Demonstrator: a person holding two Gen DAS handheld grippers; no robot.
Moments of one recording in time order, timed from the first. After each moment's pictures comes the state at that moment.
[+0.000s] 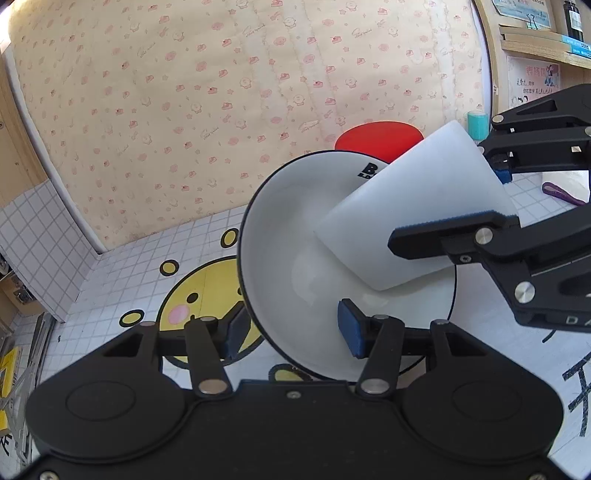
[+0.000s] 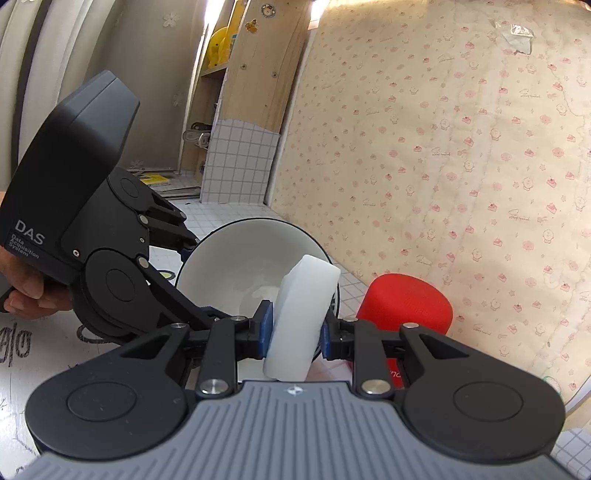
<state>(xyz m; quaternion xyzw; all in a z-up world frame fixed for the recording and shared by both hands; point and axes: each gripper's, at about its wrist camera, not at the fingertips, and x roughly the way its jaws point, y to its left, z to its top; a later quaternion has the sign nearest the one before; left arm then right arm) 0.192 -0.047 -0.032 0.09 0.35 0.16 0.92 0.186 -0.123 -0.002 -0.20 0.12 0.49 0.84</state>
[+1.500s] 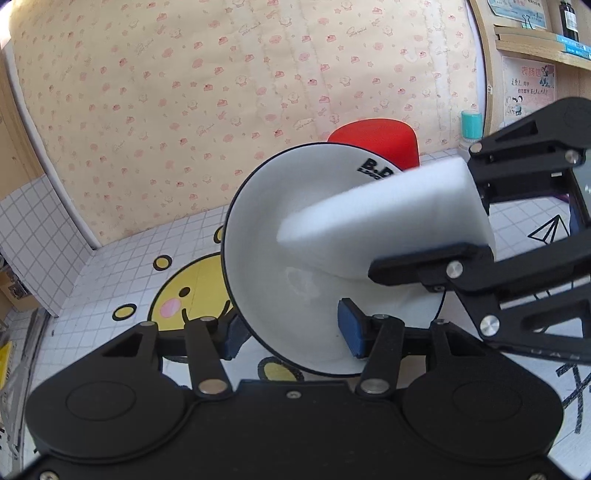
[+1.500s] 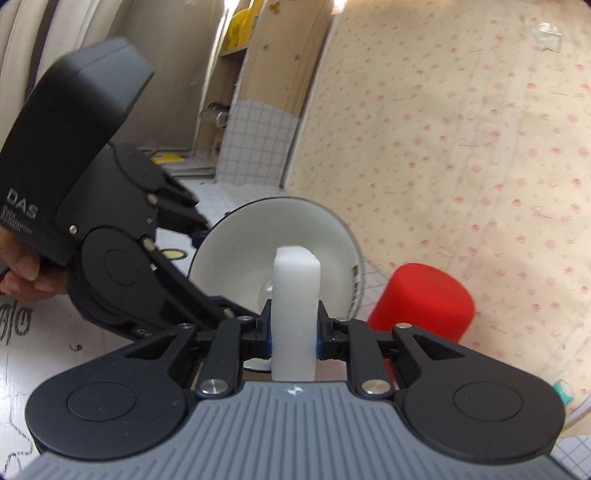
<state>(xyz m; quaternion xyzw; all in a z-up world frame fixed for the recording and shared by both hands) 0.171 -0.022 -0.021 0.08 0.35 0.17 0.92 0.184 -0.111 -0.012 -0.22 0.13 0.50 0.82</state>
